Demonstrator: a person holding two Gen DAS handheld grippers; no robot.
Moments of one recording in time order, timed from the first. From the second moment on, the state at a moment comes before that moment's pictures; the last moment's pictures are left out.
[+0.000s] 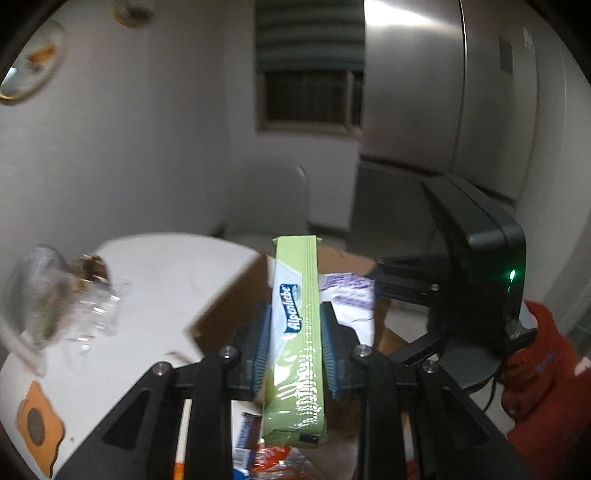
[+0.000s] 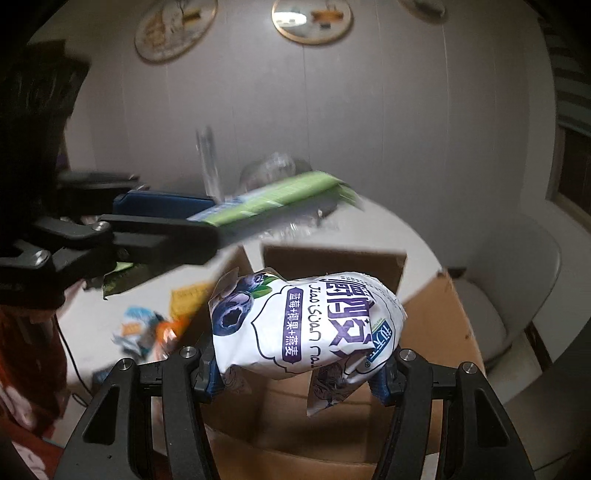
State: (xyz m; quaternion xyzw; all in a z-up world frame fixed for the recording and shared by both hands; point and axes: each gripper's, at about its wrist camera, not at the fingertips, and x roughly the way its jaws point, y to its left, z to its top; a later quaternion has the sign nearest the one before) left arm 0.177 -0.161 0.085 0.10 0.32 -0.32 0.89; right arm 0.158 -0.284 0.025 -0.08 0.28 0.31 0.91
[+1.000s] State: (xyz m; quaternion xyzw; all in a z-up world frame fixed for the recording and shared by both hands) left arm 0.193 -0.188 0.023 0.22 0.39 -0.27 0.85; right arm 0.190 -0.248 -0.038 -0.18 0.41 0.31 0.84
